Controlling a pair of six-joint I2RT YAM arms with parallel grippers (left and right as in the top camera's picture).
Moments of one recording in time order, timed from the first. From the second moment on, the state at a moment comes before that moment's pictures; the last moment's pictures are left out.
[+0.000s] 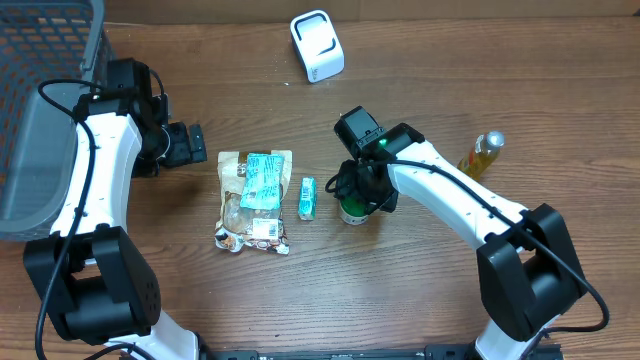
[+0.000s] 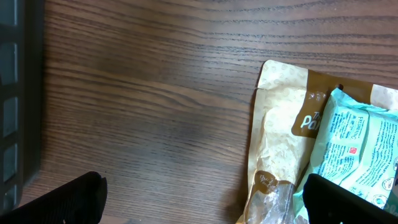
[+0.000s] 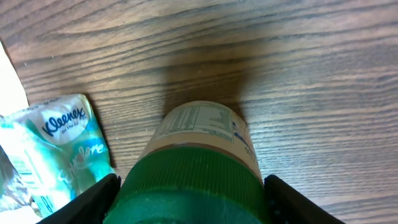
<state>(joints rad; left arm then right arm) 0.15 1.80 1.48 -1.07 0.03 -0.10 0.57 1.86 1.35 -0.94 -0.06 0.79</state>
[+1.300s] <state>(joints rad) 0.15 1.80 1.48 -1.07 0.03 -0.10 0.58 1.85 1.35 -0.96 0.10 0.64</state>
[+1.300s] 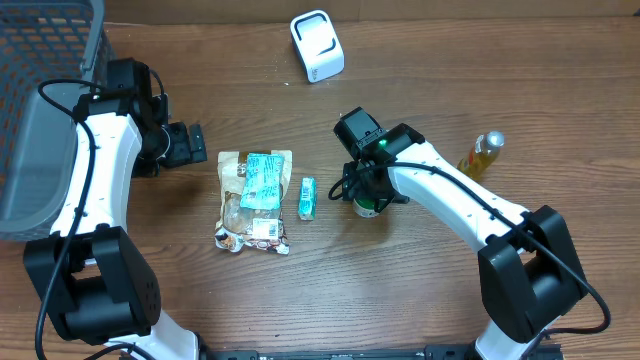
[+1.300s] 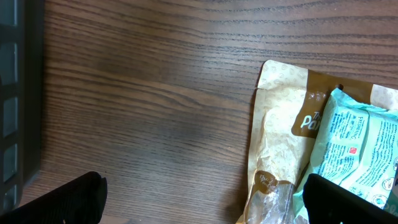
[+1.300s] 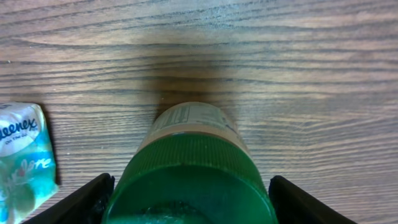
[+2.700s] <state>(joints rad) 0.15 1.80 1.48 -1.07 0.03 -0.10 0.58 1.86 1.35 -0.95 0.09 0.69</state>
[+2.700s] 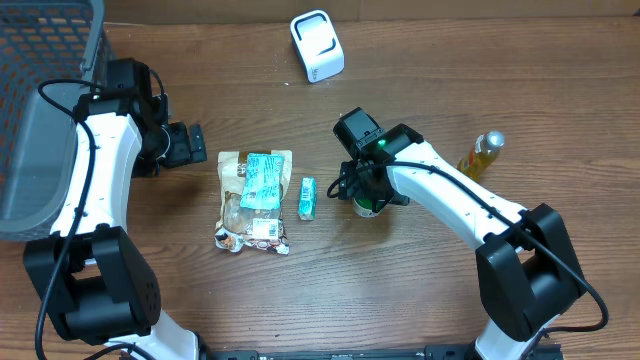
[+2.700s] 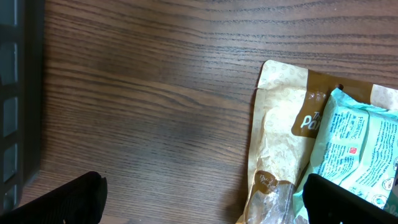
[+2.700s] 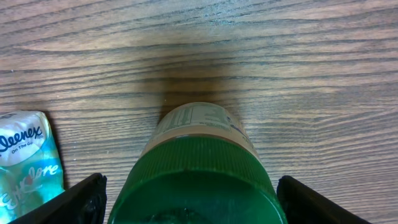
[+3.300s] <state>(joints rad) 0.15 1.80 1.48 -1.07 0.03 -0.10 0.58 1.86 1.28 -0.88 0.09 0.69</state>
